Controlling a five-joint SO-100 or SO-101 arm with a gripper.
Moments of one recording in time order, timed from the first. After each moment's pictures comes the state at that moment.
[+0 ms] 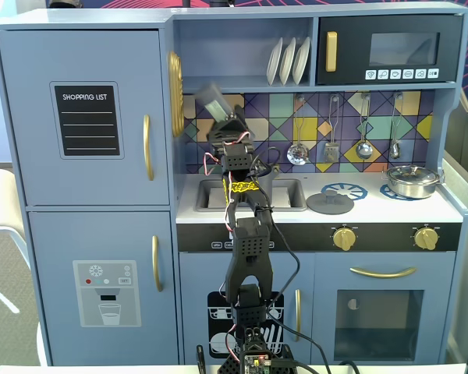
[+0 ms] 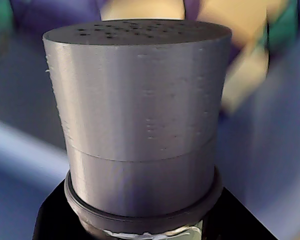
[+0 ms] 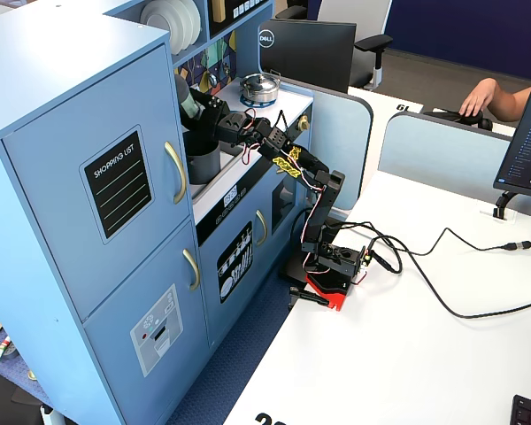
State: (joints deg) arm -5.2 108.3 71.9 26.5 61.7
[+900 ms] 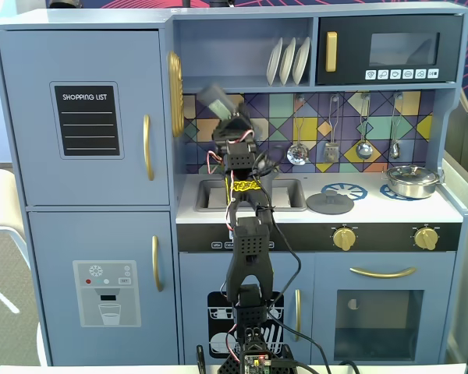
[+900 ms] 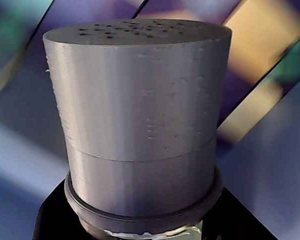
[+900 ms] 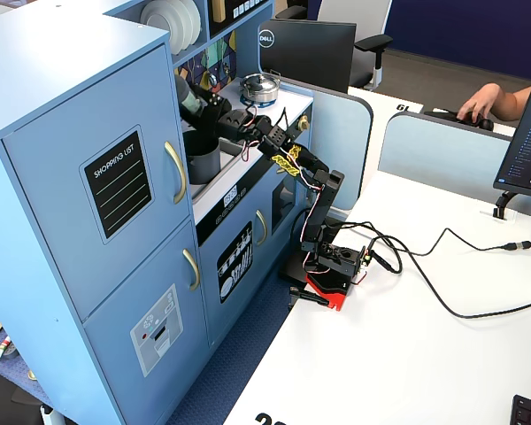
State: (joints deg) arm -2.5 107.7 69.7 28.8 49.0
